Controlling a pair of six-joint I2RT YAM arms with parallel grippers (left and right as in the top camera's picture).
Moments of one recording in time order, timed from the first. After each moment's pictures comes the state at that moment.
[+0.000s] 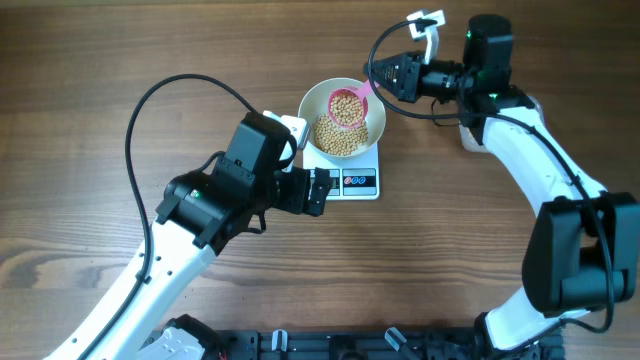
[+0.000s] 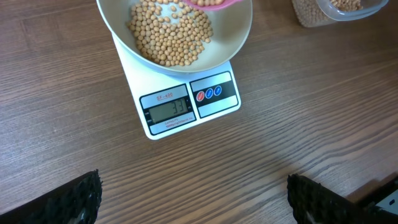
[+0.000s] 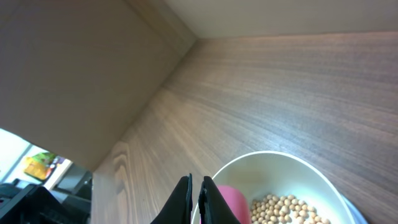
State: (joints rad) left arm -0.56 1.23 1.12 -0.85 0.13 -0.30; right arm 0.12 1.79 1.25 0.06 -1.03 0.31
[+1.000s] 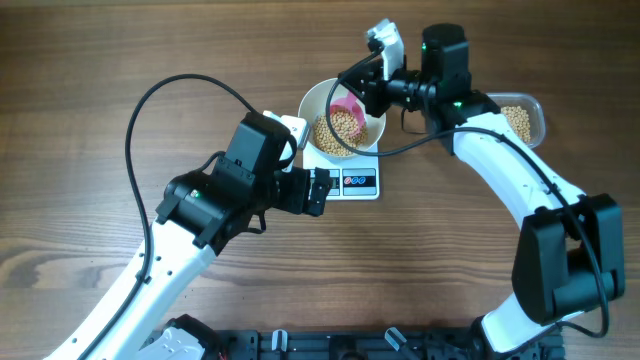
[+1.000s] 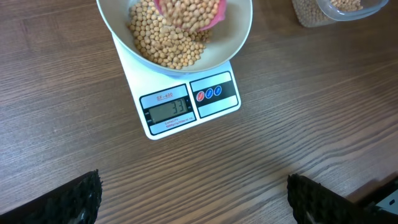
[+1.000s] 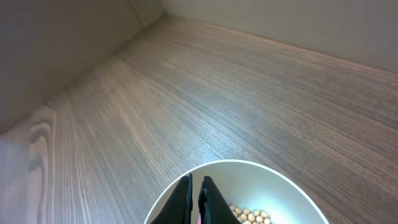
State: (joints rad) left arm -0.56 1.23 1.12 -0.85 0.13 -0.30; right arm 0.28 1.78 1.25 -0.01 -0.72 -0.01
